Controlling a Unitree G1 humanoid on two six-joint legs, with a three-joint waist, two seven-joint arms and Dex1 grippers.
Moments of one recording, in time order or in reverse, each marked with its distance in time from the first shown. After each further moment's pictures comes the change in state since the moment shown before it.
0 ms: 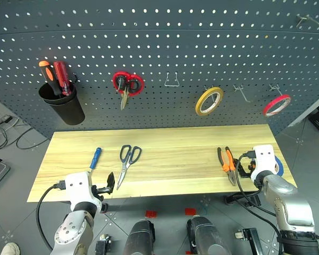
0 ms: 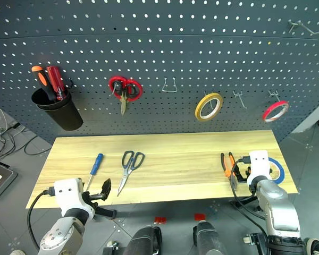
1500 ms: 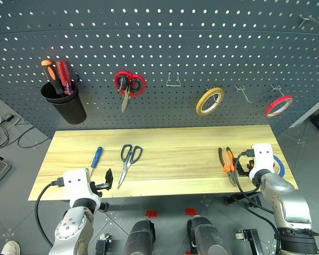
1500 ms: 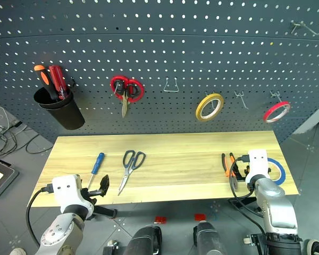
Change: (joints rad) left arm -0.020 -0.022 0.009 0.004 0.006 -0.001 0.042; right arm -0.030 0.012 0.004 0.044 -0.002 -0.006 -0.021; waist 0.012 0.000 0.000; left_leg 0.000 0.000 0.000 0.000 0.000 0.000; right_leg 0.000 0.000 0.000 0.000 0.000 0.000
